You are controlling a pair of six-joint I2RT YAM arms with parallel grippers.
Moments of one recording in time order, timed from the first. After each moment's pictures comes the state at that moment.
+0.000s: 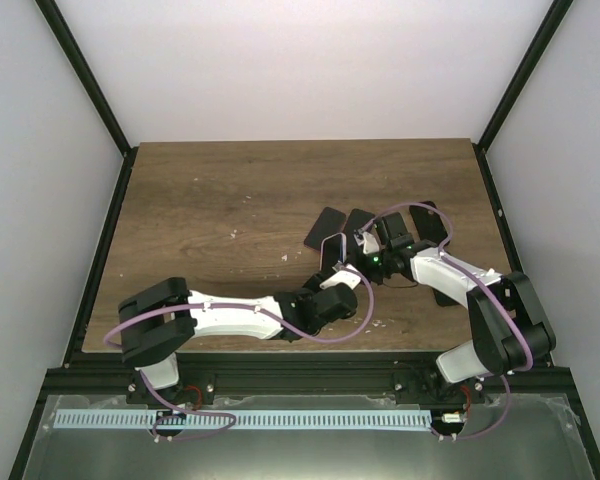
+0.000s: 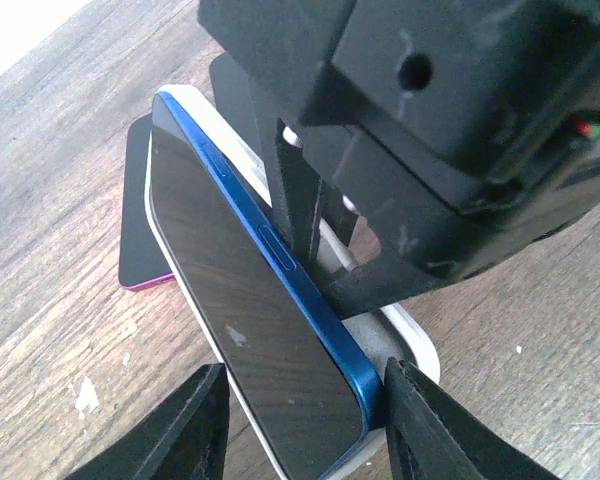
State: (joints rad) left arm -1.27 1.72 1.00 -0.07 -0.66 -0.18; right arm 0.39 1.45 0.75 -0.32 -0.63 0.57
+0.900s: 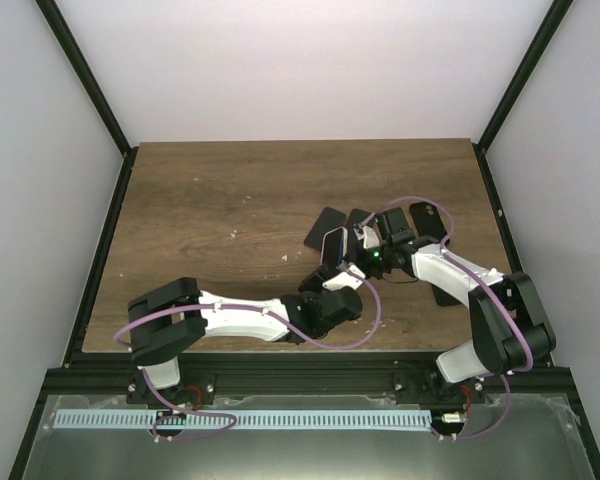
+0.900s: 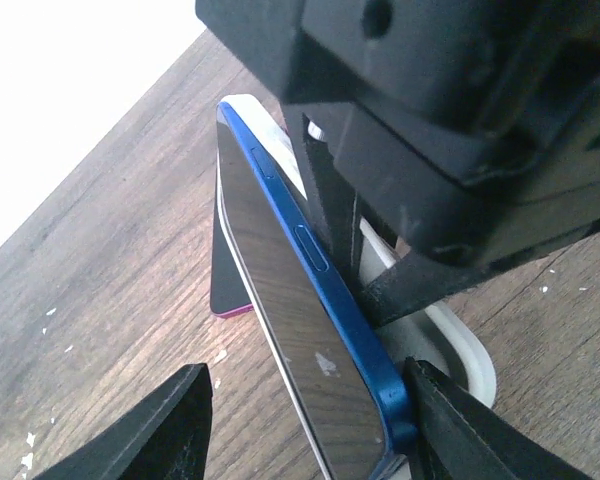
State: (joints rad) left arm -1.28 1.78 1.01 -0.01 -0.86 -0.06; right arm 0.38 1.45 0.79 -0.33 -0.64 0.55
